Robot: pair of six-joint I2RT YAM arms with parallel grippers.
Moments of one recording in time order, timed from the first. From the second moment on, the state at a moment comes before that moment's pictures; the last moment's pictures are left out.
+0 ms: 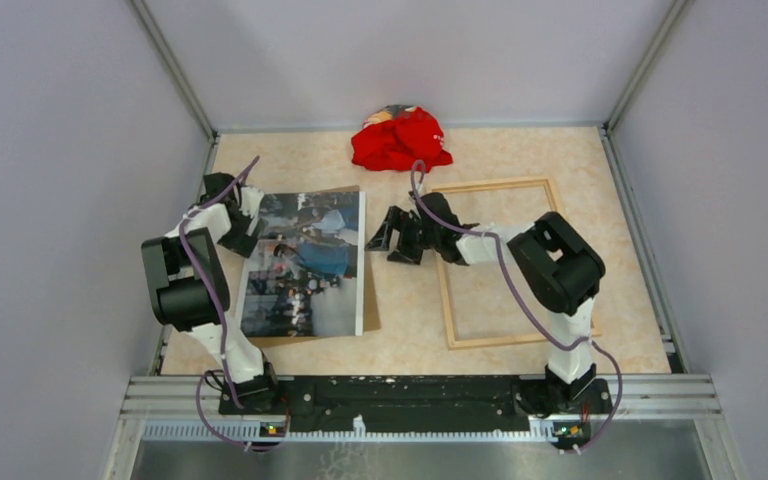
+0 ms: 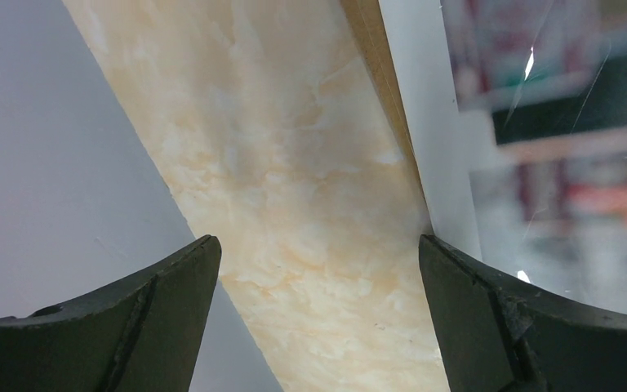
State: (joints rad) left arm 0.25 1.77 1.11 -0.42 -0.15 0.65; right arm 0.69 1.95 1.01 0.31 -0.40 0.97
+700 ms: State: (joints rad) left arm 0.17 1.77 1.10 -0.40 -0.17 0.61; right arm 0.68 2.06 1.19 0.27 -0.37 0.96
